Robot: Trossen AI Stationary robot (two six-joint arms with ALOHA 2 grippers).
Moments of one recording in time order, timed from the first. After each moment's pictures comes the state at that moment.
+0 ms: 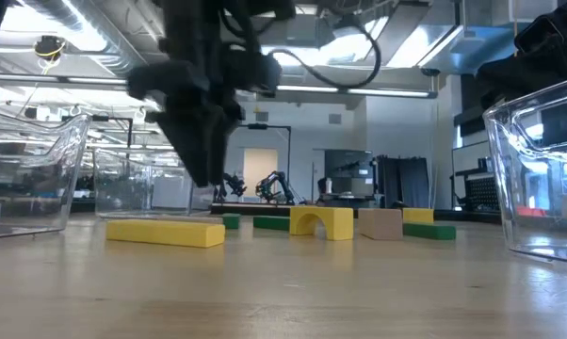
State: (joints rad) left arm -0.17 1.84 1.31 -0.80 -0.15 -0.11; right arm 0.06 0.02 0.01 0.04 -0.10 0.26
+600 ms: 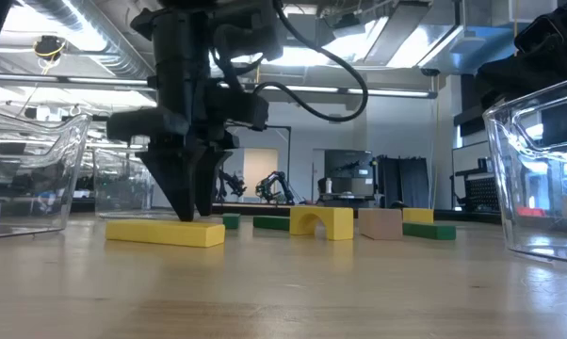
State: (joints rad) left arm -0.15 1.85 1.17 -0.66 -0.13 -0.01; right arm 0.06 0.02 0.01 0.04 -0.10 0.26
